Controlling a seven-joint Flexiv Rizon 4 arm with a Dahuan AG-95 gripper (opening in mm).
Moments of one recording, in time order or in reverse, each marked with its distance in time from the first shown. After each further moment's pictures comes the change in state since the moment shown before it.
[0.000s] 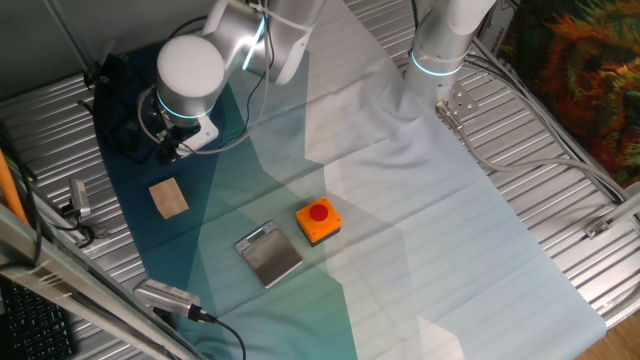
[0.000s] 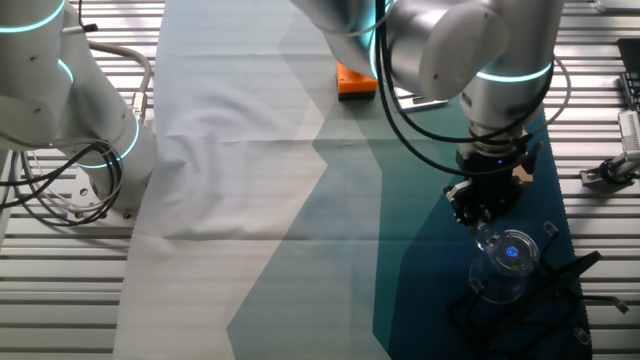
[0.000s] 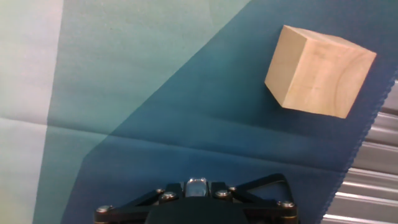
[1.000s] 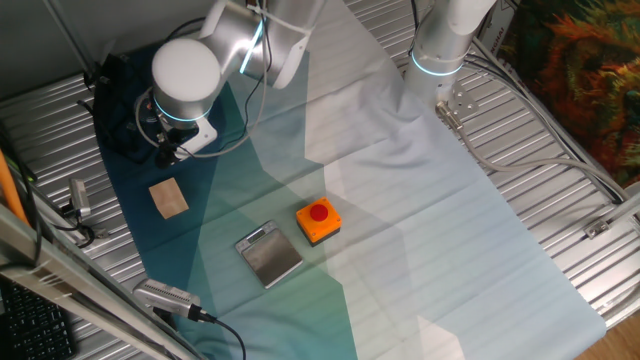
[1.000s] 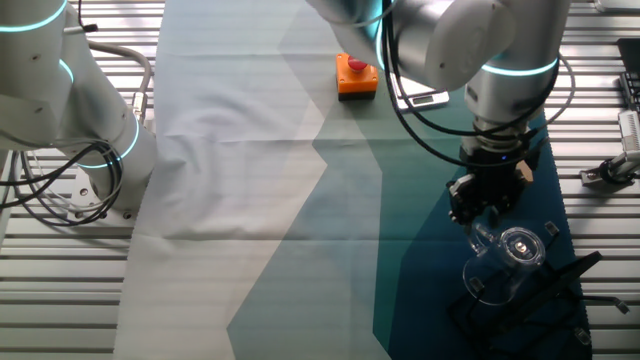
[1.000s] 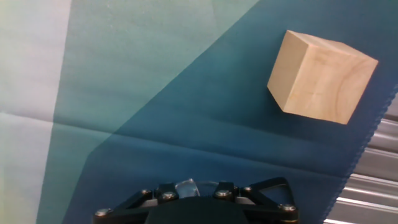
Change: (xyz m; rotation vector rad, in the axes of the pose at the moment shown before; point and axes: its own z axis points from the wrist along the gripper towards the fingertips) arm -0.001 -0.001 -0.003 -0.026 -0.002 -0.024
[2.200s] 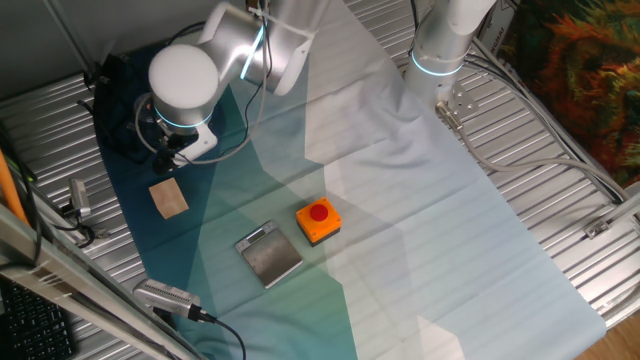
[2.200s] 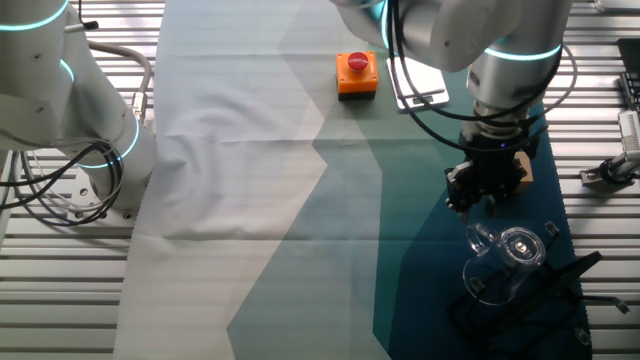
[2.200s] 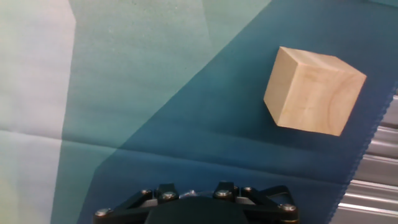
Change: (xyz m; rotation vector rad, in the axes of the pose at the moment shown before) arm -0.014 0.002 -0.011 -0.025 -0.003 0.025
